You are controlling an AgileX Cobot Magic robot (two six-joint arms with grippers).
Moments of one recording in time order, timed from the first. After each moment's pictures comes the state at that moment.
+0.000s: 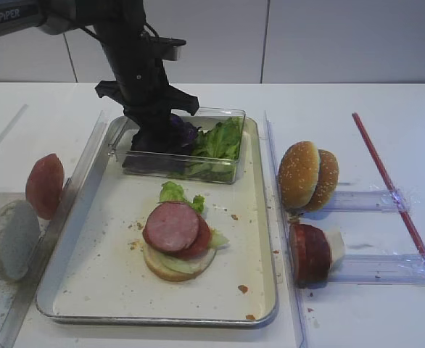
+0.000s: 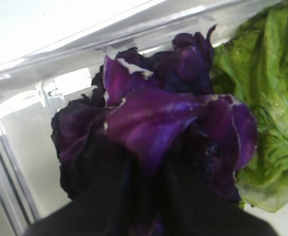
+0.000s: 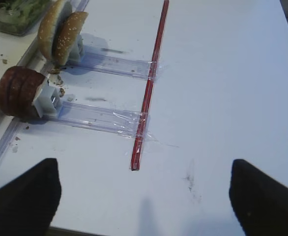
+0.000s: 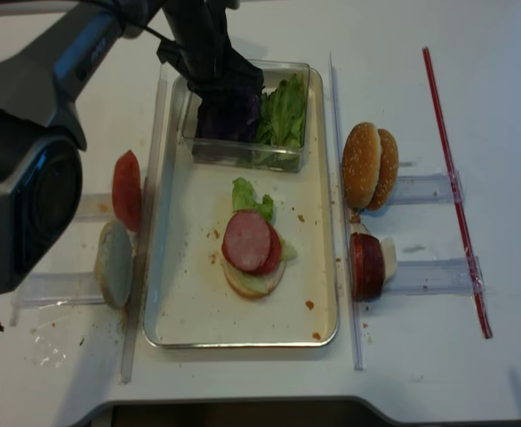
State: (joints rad) left arm -0.38 2.25 -2.07 -0.11 1.23 0.07; right arm 0.00 -0.02 -0.47 0.12 1.15 -0.19
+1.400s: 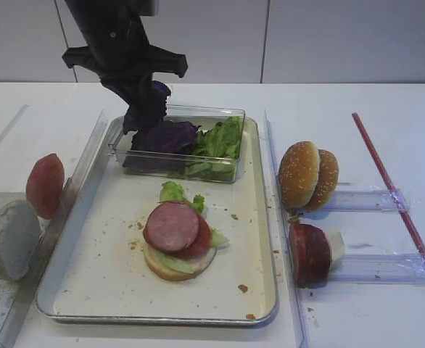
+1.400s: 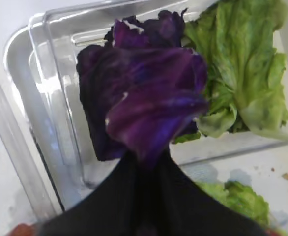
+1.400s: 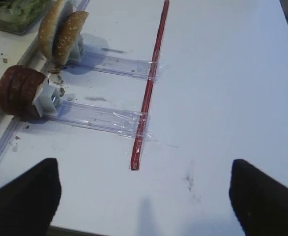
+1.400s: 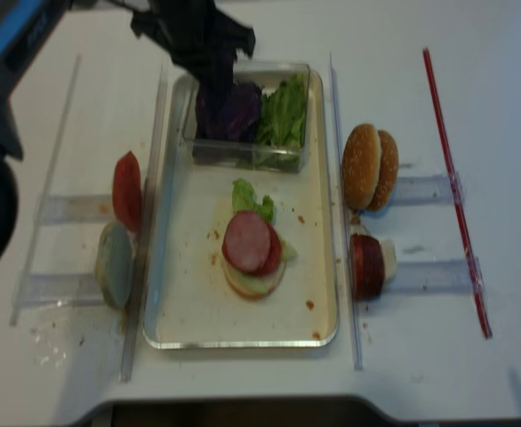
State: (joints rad) left arm -0.38 2.01 -1.92 -0.10 1.24 -0.04; right arm 0.00 -0.02 -0.47 0.12 1.15 -0.20
